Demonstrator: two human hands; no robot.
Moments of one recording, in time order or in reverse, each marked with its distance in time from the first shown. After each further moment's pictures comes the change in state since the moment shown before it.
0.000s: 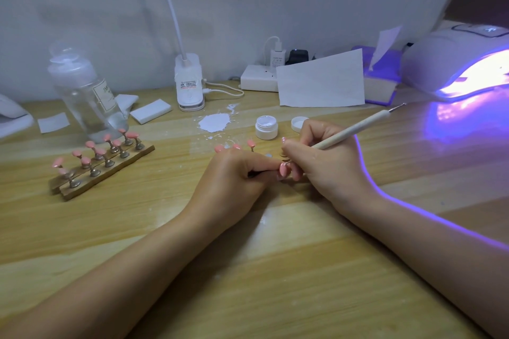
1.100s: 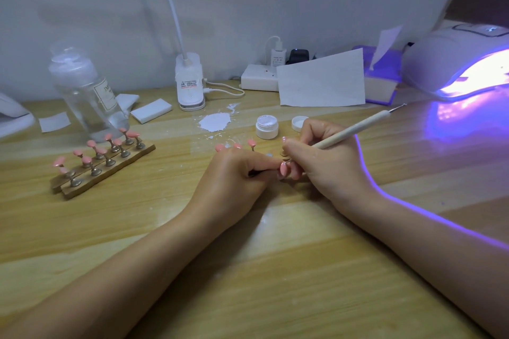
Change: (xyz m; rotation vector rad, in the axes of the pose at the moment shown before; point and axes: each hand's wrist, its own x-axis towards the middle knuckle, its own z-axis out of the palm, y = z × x) left_hand -0.001 0.001 0.000 -0.006 -0.014 -0.049; right_hand 0.000 0.001 0.000 -0.008 0.010 0.005
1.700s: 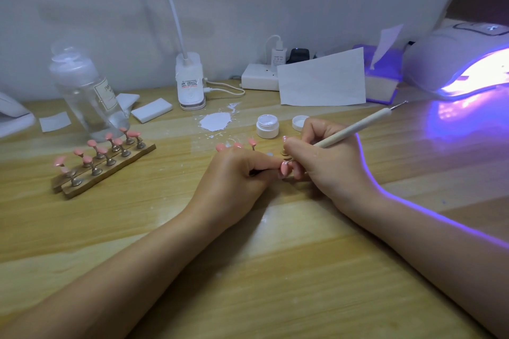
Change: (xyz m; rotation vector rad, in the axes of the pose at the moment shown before) left_hand 0.001 0.000 0.000 0.004 0.000 0.000; right_hand 0.000 0.001 0.000 0.021 0.010 0.009
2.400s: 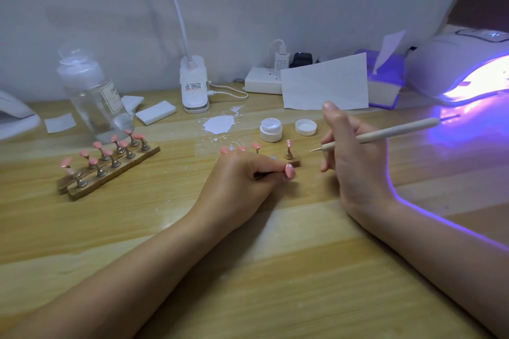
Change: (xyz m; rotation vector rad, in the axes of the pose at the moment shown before) left_hand 0.000 0.000 0.002 -0.056 0.045 -0.036; right_hand 0.003 -0.004 -0.005 0.055 0.293 -0.054
